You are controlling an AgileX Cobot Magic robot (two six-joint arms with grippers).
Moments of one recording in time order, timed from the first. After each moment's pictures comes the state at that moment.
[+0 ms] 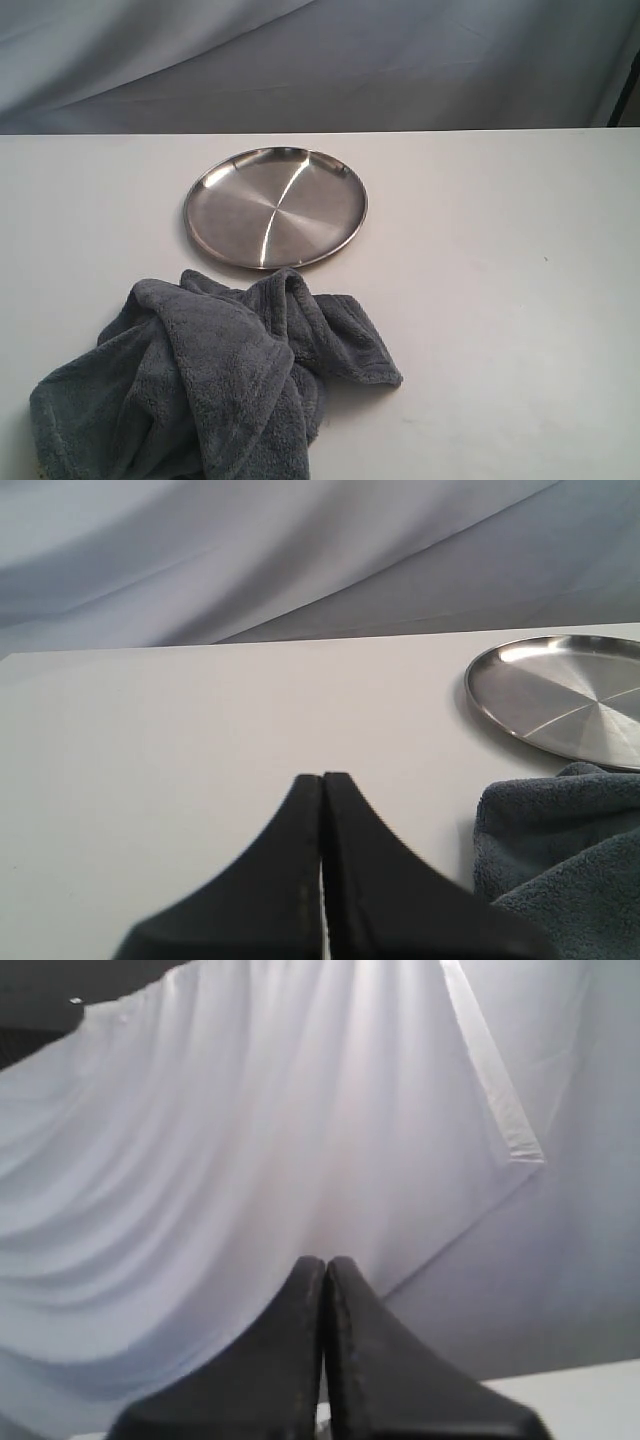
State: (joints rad) left arm 0.02 0.00 0.00 0.06 0.29 0.00; right arm 0.29 0.00 -0.21 0.37 0.02 0.01
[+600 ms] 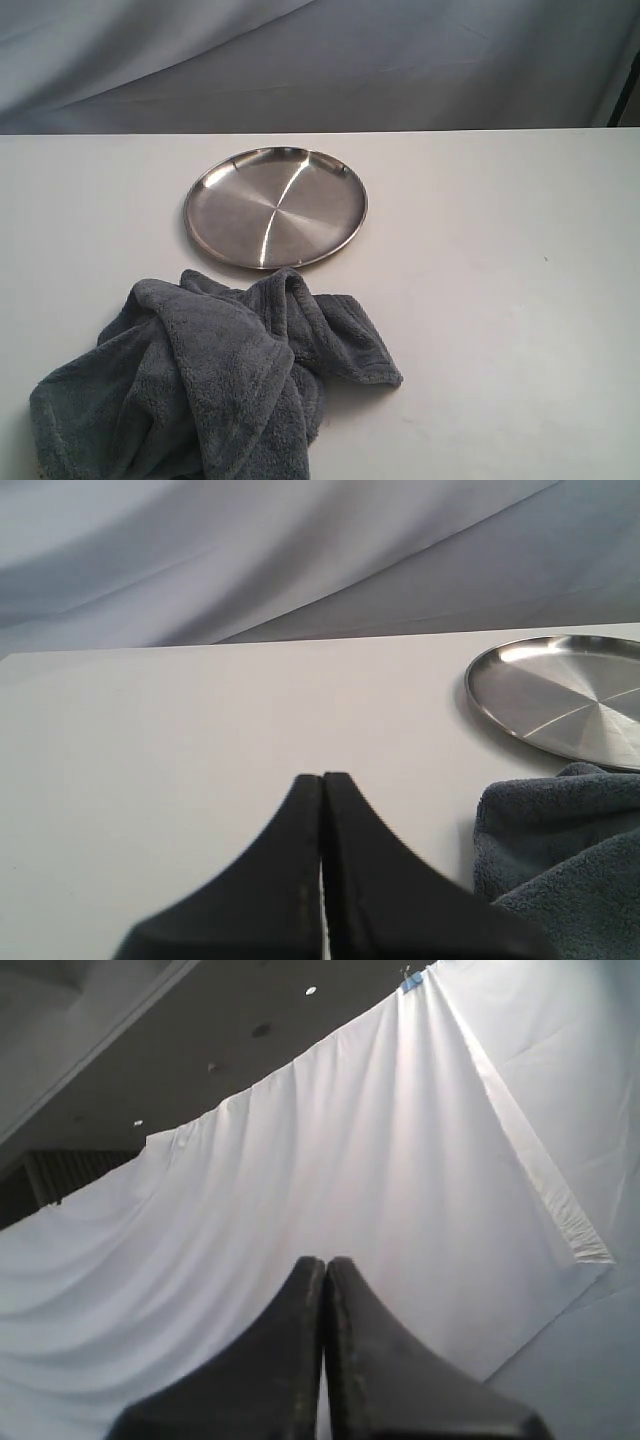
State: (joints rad) left arm 0.02 0.00 0.00 0.06 0.29 0.00; right arm 0.35 0.24 -0.26 0.16 -0.36 0.28
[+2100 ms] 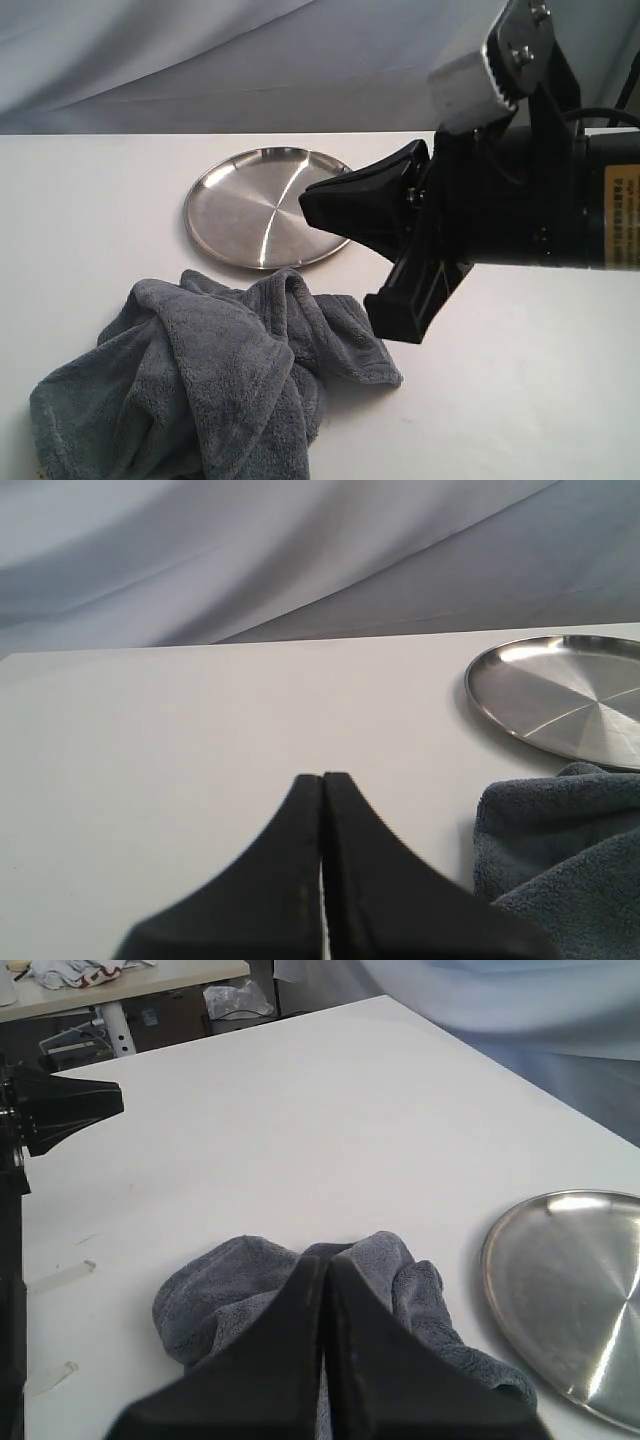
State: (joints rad) left arm 0.02 0.00 0.00 0.06 0.29 0.00; right arm 0.62 1.17 -0.79 -1.74 -0.49 1.63
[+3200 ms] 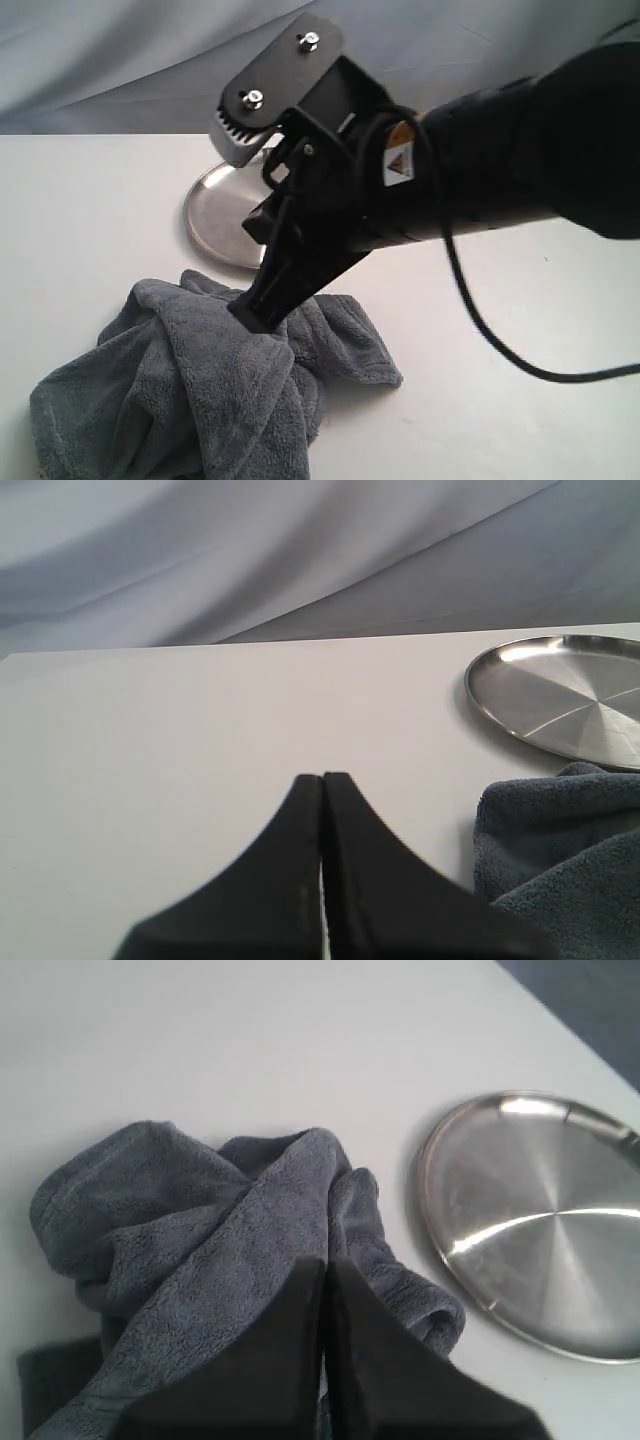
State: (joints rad) left arm 0.02 0.00 0.00 0.06 0.29 0.00; right arm 0.87 1.43 -1.09 0.14 0.44 -0.33
